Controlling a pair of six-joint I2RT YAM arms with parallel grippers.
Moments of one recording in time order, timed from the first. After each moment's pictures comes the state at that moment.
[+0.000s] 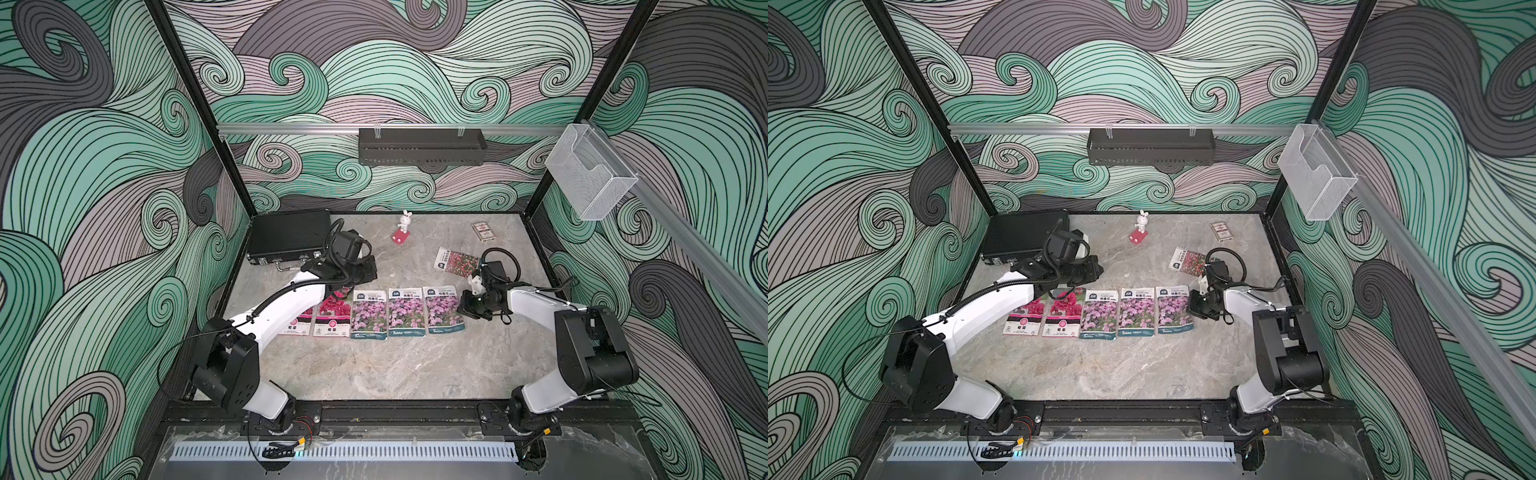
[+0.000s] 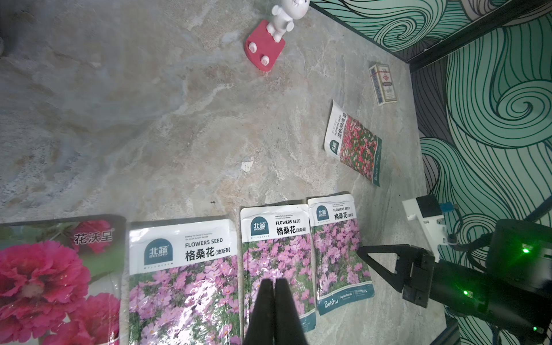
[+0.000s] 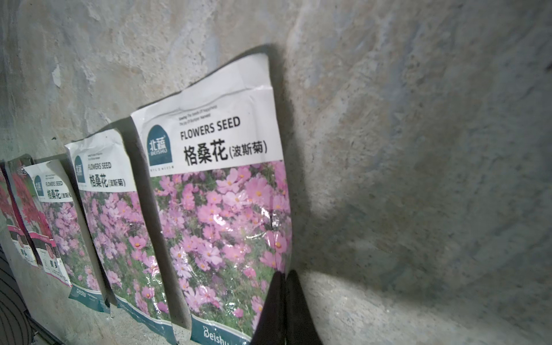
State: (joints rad) left arm -0.53 1.48 1.14 -0.43 0.12 -0.66; right arm 0.16 1.57 0.77 -0.42 -0.34 0.38
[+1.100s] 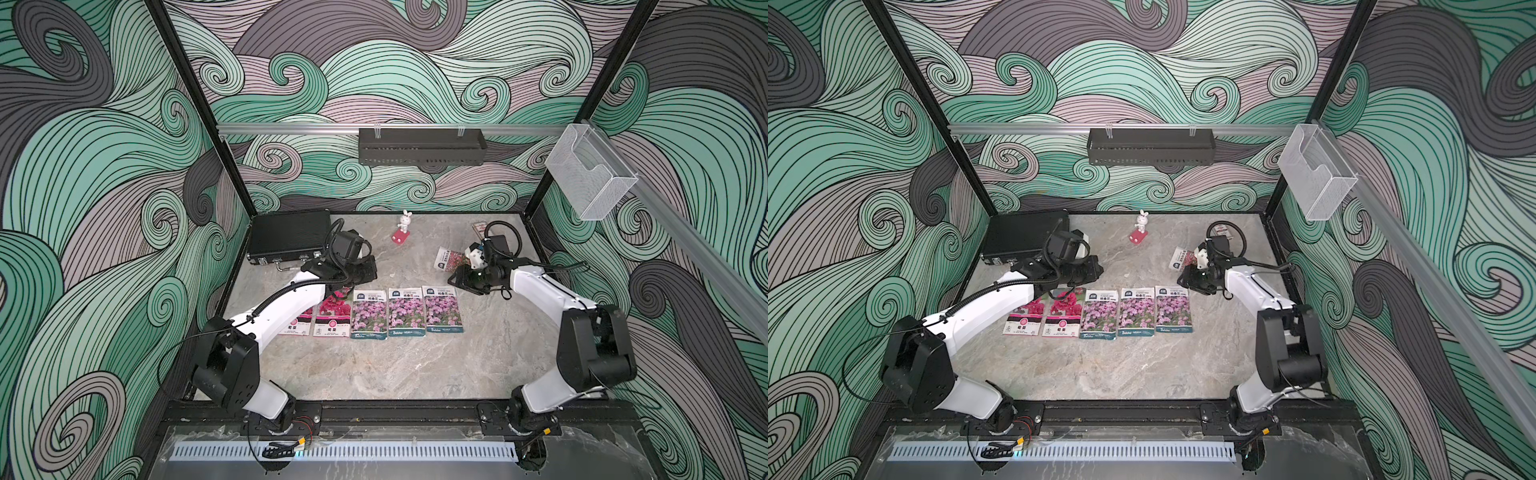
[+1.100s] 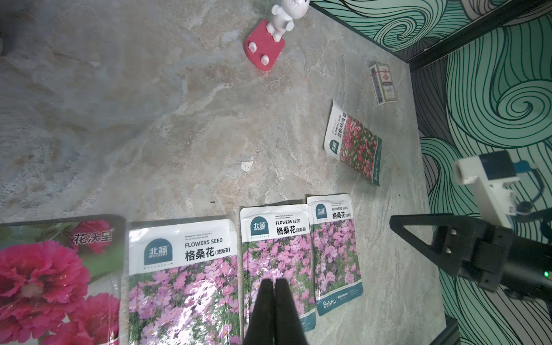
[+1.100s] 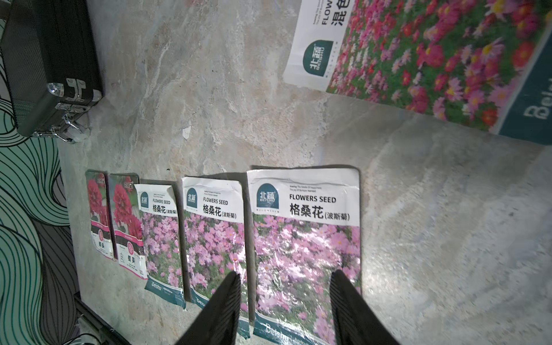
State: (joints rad) left arm -0.53 1.48 1.14 -0.43 0.12 -0.67; right arm 0.16 1.63 1.07 -0.55 -0.42 0.35
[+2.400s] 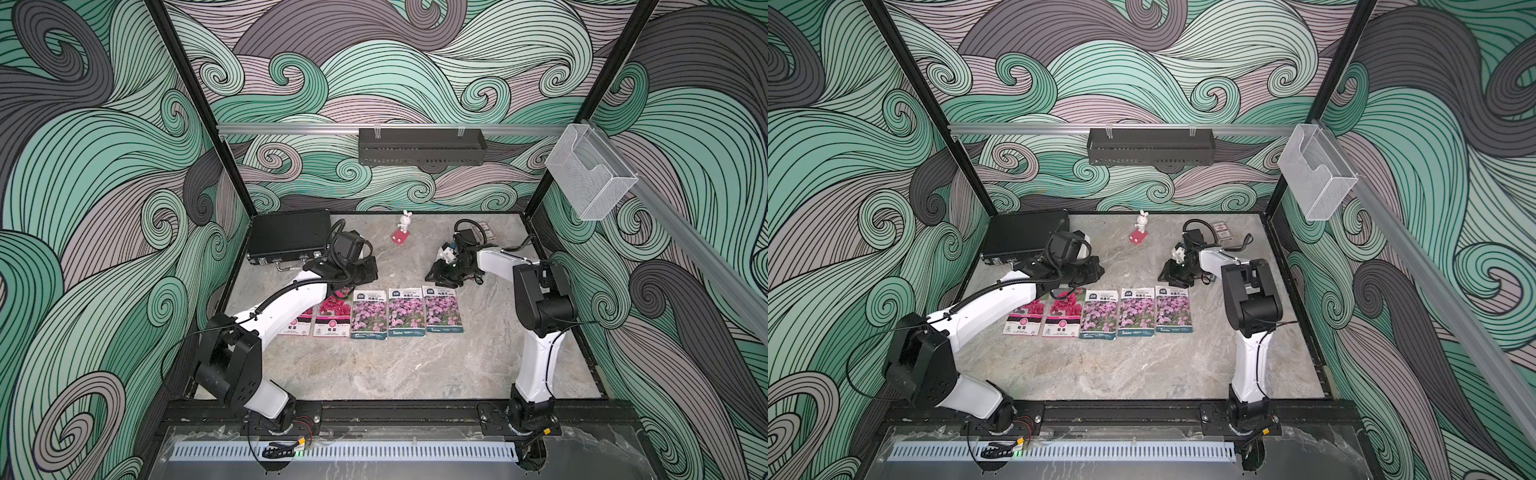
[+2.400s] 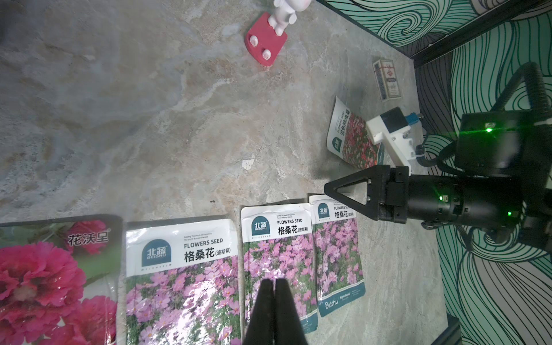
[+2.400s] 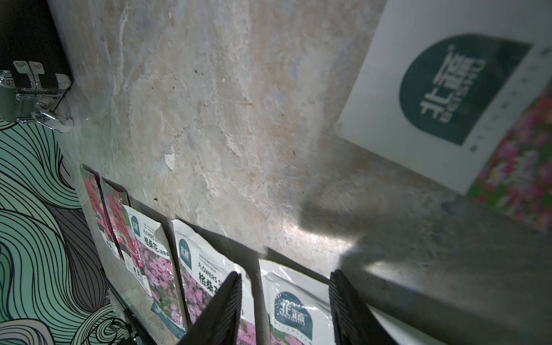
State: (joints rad) left arm -0.53 1.50 1.14 -0.42 0.12 -0.67; right arm 0.23 2.04 1.34 -0.54 -0.53 0.35
